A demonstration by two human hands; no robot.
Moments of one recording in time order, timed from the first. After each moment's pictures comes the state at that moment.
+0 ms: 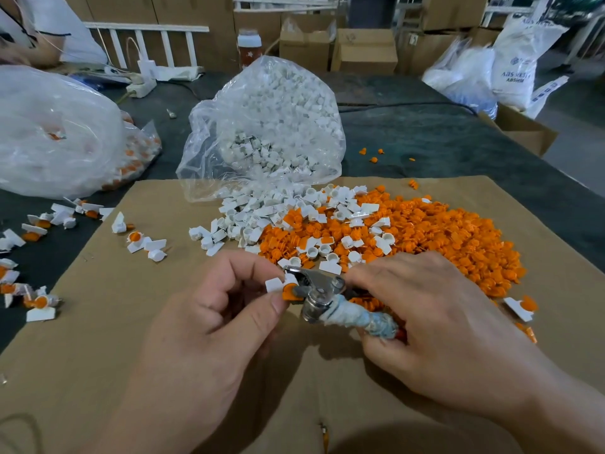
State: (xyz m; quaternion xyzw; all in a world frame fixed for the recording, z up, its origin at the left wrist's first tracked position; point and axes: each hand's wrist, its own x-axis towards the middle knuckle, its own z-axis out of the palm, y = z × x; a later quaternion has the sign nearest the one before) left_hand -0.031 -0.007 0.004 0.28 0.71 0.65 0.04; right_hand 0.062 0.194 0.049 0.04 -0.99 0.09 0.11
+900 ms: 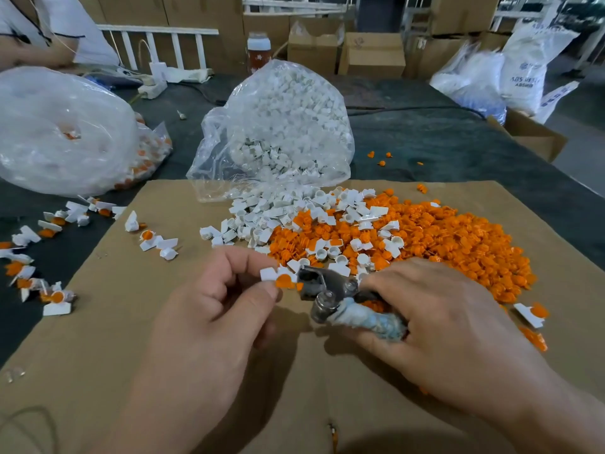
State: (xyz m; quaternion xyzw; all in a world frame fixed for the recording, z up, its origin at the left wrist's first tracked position) left_hand -0.033 -0.010 0.007 0.20 0.72 0.66 0.03; right_hand 0.057 0.195 0.039 0.01 -0.99 0.05 0.13
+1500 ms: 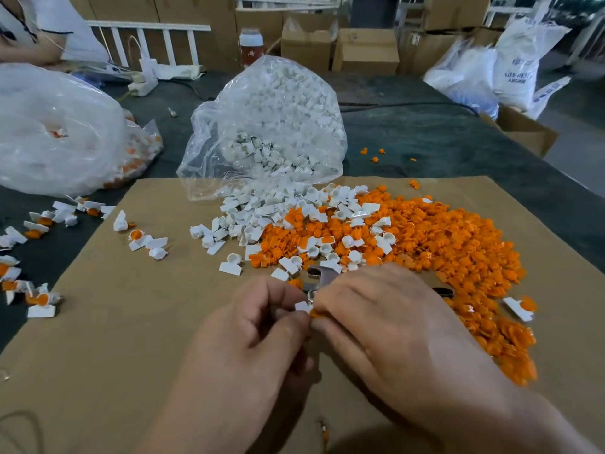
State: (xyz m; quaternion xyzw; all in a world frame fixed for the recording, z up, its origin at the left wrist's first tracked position) left_hand -0.009 0.010 0.010 0.19 0.72 0.64 0.16; right_hand 0.051 0.171 0.036 0.11 -0.98 0.05 0.17
